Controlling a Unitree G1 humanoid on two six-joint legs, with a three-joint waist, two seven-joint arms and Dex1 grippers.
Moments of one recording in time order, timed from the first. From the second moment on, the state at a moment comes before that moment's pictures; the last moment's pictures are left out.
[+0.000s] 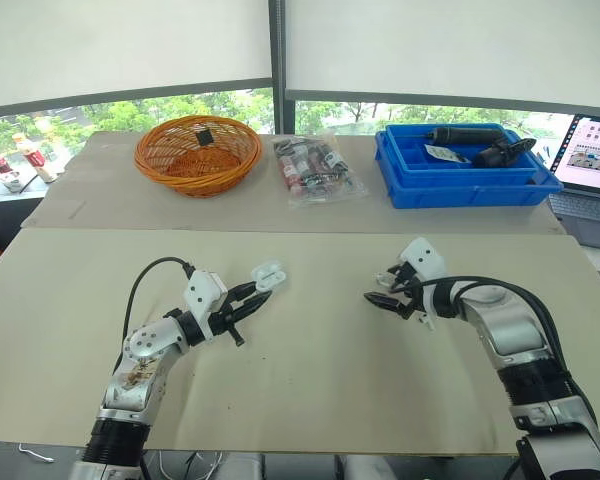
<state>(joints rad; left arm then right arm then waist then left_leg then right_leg) -0.19 0.43 0.00 -0.01 -0.32 0.02 -0.85 -0.52 -0.57 0.09 0.18 0.10 0.51 0.80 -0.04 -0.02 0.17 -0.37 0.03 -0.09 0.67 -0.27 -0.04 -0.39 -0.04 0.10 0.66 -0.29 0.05</state>
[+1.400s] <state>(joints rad) -0.05 0.45 -0.01 -0.13 -0.33 0.05 -0.89 0.10 -1.02 -0.05 -0.38 0.26 0.29 1.23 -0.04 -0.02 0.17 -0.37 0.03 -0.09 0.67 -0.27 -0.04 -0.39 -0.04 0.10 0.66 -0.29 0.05</state>
